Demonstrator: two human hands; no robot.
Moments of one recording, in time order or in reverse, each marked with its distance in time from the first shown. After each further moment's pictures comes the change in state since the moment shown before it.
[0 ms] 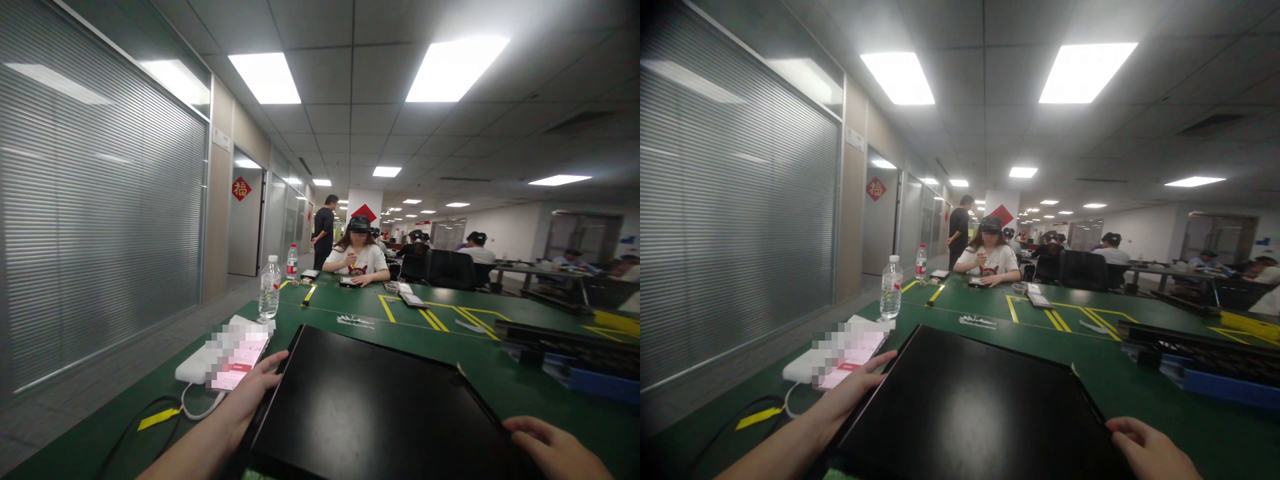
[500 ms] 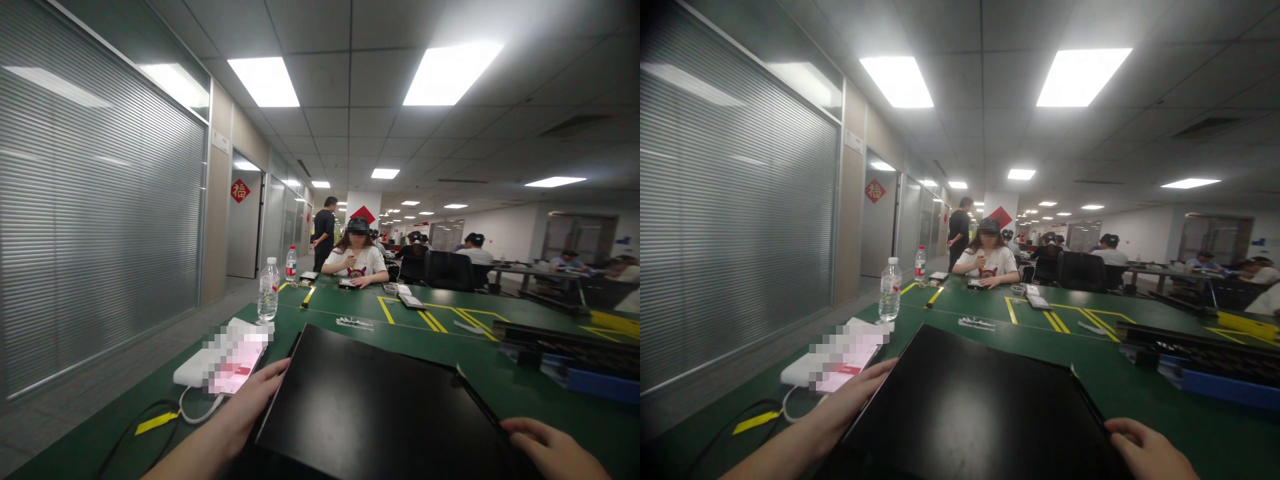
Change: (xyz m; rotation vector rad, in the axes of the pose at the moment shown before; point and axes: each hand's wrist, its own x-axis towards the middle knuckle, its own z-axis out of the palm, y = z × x) left_hand -0.028 0.006 0.019 0.116 -0.132 -0.017; right_hand 0.000 0.002 -0.001 0.023 -0.022 -0.001
